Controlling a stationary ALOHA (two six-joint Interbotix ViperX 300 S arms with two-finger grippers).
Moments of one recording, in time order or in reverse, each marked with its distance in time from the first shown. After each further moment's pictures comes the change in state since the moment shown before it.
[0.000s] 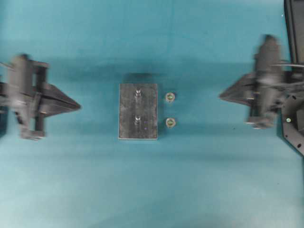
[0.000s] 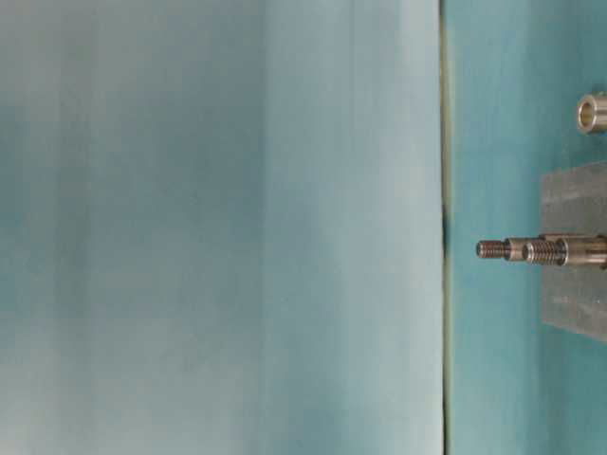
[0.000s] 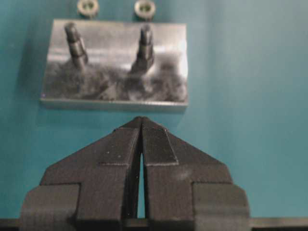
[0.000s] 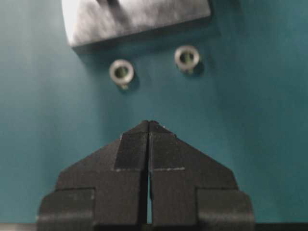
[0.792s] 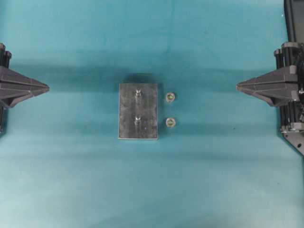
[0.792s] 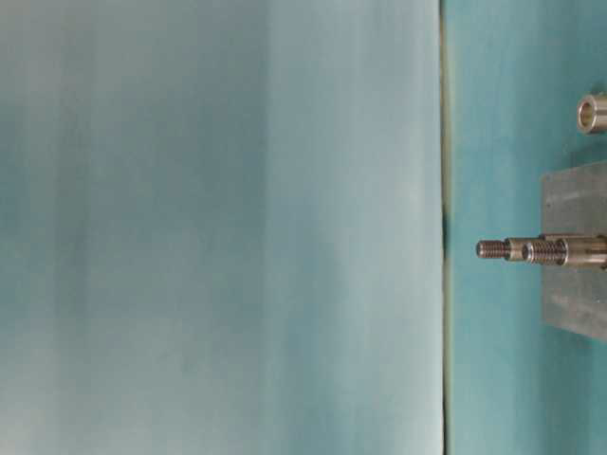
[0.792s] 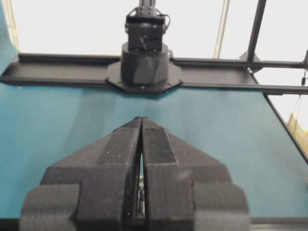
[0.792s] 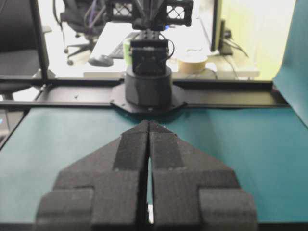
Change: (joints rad) left arm 0.002 -0.446 0.178 -0.015 -0.377 0.015; right arm 0.103 -0.393 0.218 -0.067 -0.744 -0.089
